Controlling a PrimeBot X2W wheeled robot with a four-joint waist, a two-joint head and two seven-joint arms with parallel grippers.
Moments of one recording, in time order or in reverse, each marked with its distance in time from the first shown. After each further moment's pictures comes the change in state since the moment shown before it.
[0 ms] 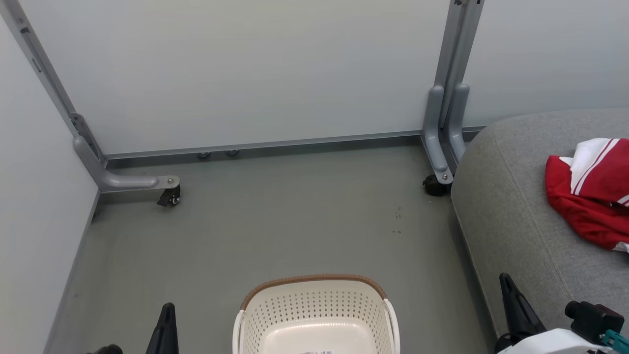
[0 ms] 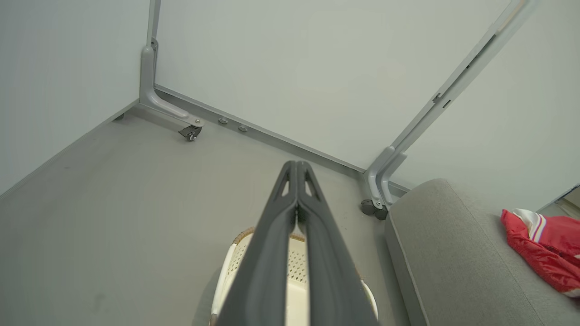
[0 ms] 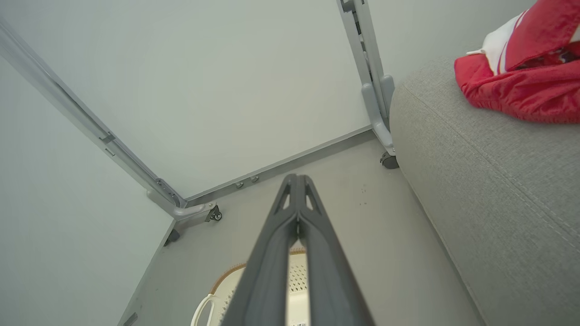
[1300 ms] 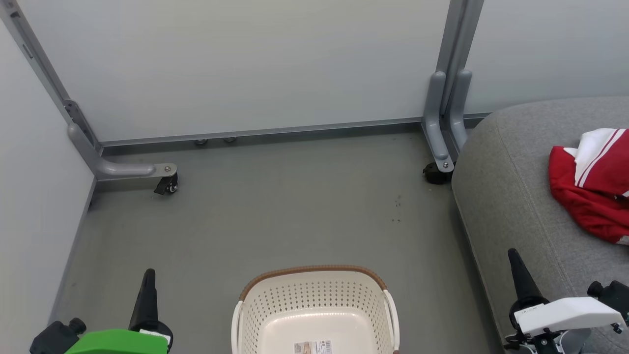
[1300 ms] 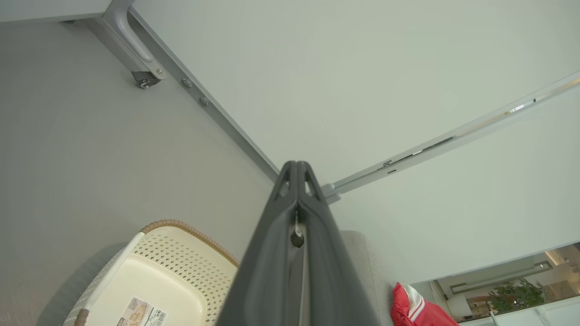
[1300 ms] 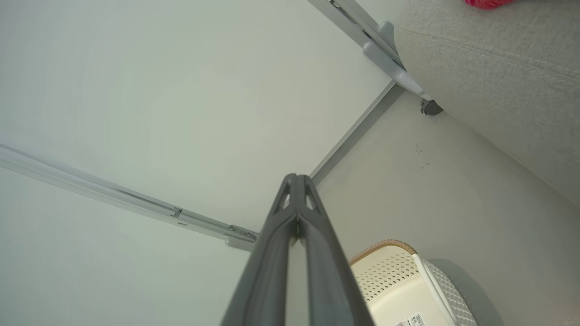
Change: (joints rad) left arm -0.145 0.012 0.062 0.053 -0.529 -0.027 0.116; right arm -0.111 -0.006 -0.043 0.050 0.532 0.000 0.130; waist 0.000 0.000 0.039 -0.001
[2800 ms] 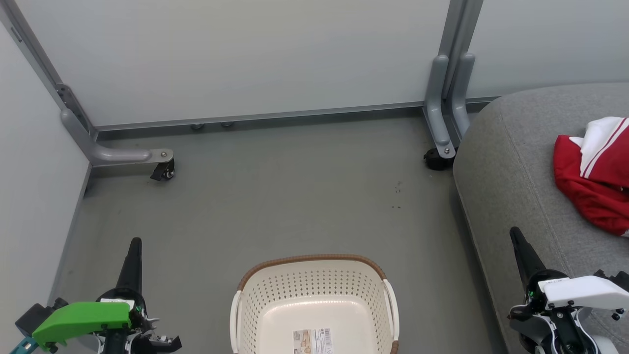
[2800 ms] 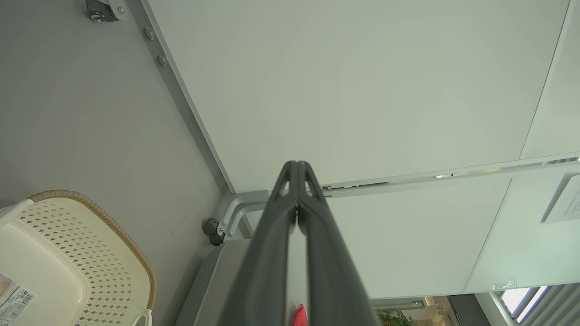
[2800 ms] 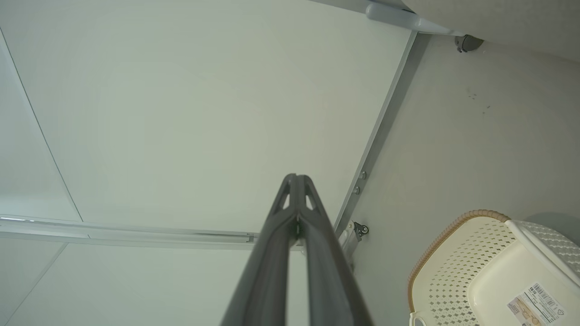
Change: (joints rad) left arm -0.118 0.000 0.066 0.046 -0.399 -0.021 0.107; right arm -0.090 -0.001 -0.040 0.040 0.413 0.000 0.105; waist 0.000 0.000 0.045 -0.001
